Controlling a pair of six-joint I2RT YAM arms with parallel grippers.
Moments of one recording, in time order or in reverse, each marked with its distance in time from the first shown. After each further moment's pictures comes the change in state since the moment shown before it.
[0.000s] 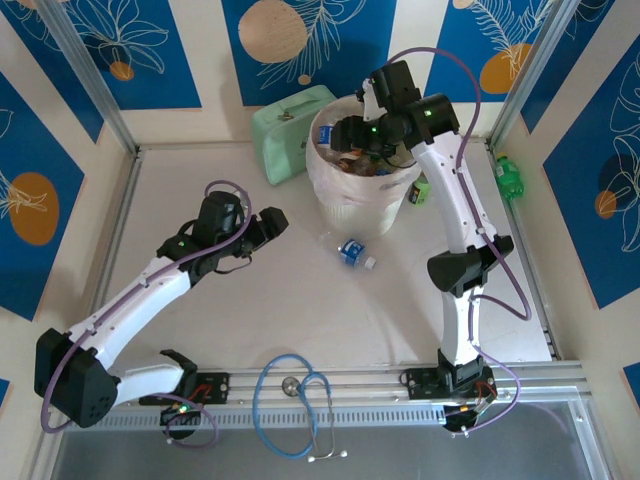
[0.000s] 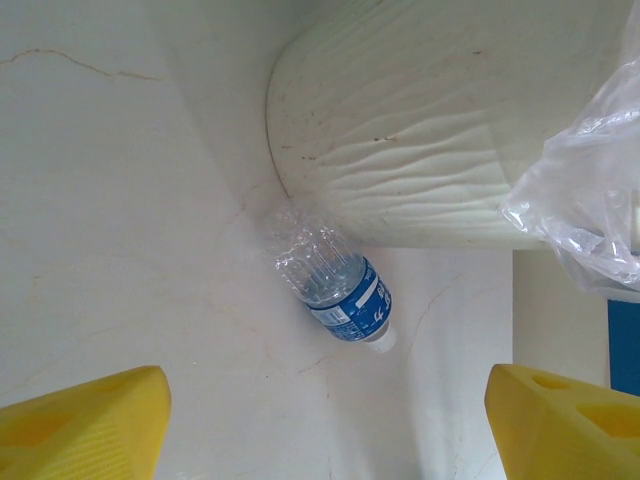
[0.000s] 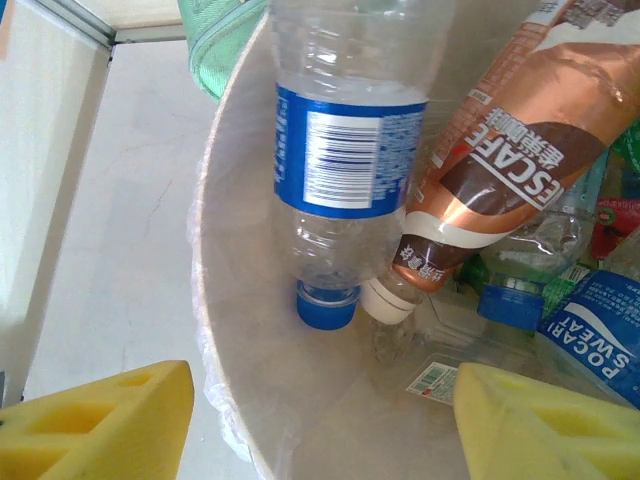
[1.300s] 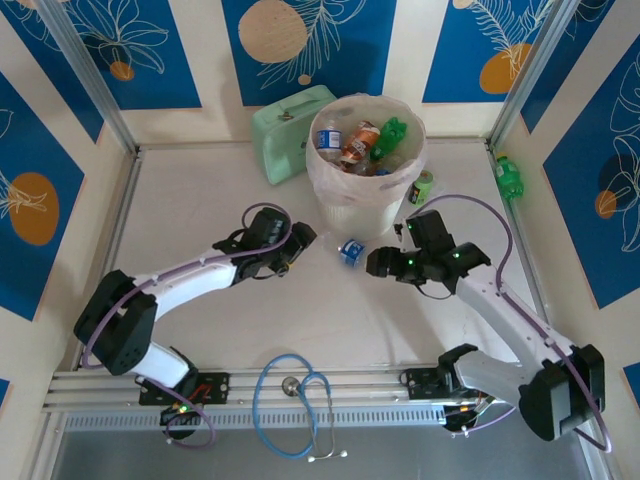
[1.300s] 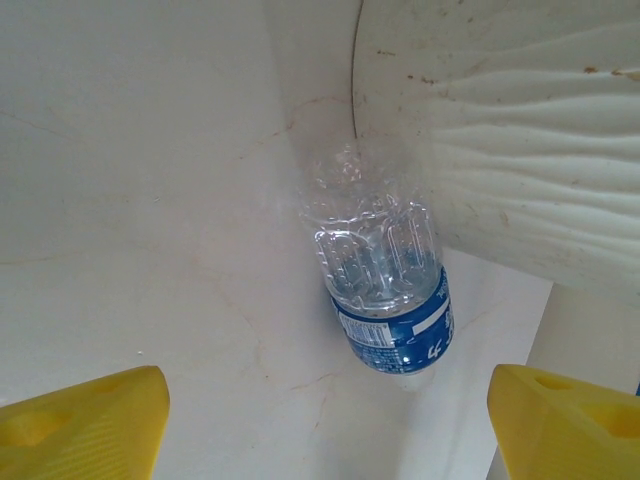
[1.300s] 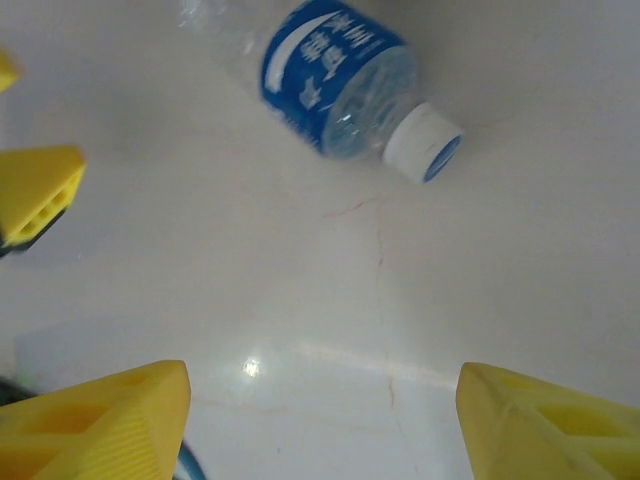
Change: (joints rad) left arm -0.161 0.303 -0.064 0.249 -0.089 -0.377; right arm -0.030 -0.958 -1.768 0.661 -0.095 0.159
